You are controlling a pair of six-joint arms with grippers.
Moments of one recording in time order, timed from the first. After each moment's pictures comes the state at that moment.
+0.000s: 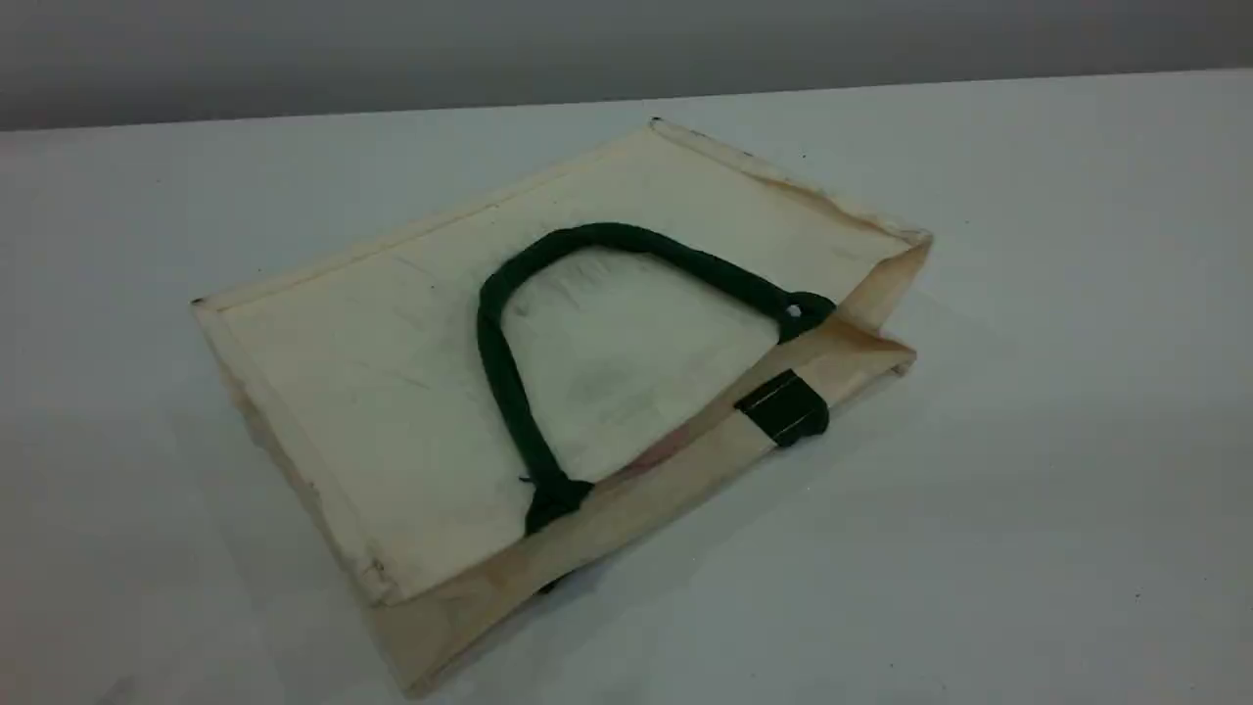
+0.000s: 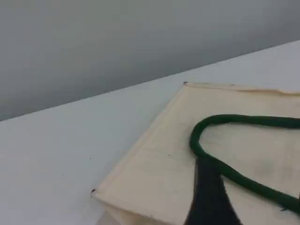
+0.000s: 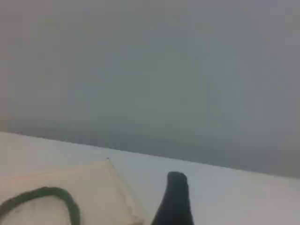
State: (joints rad) left arm -0.44 0.24 0.00 0.03 0.04 0.02; right arm 0.30 0.00 0.00 0.68 0.12 -0.66
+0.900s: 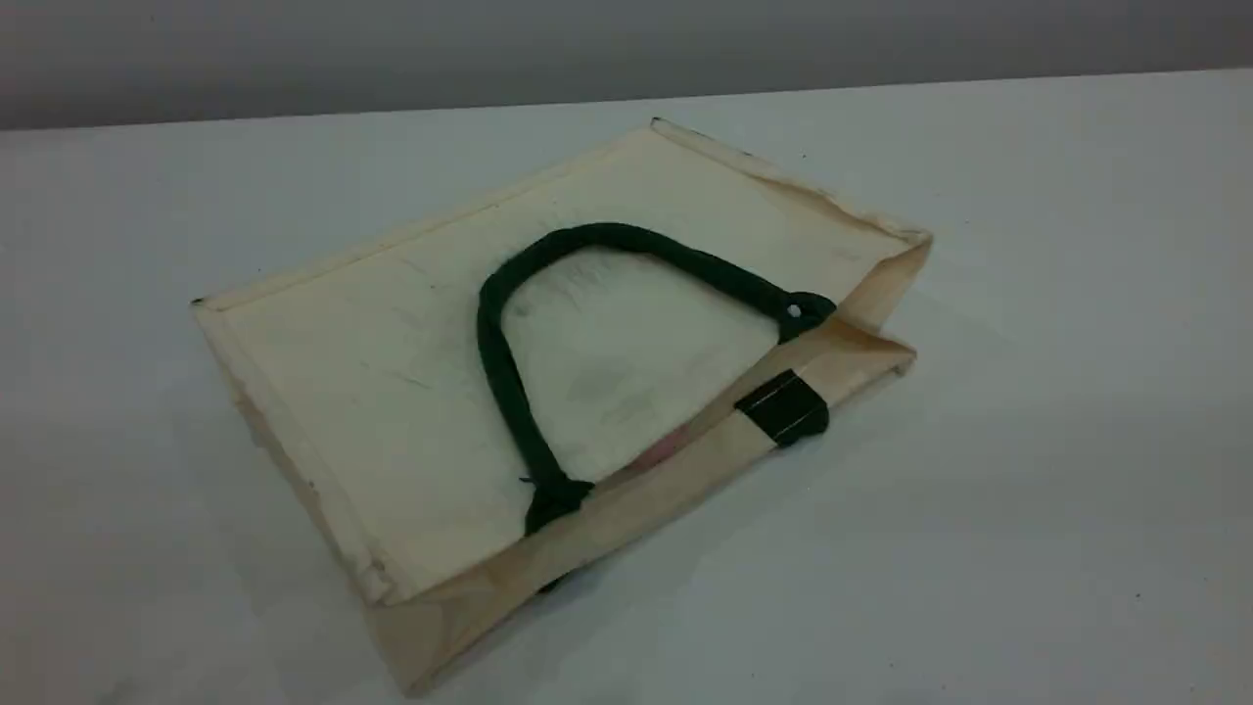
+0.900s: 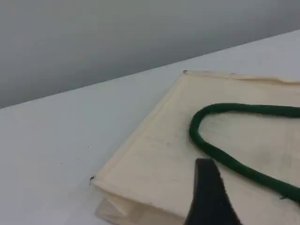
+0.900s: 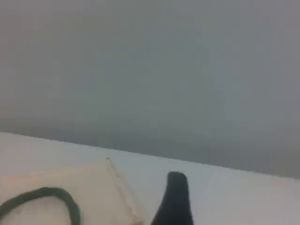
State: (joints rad) left arm -0.44 0.24 0.00 0.03 0.07 0.02; right arm 0.30 0.00 0.00 0.68 0.12 -0.66
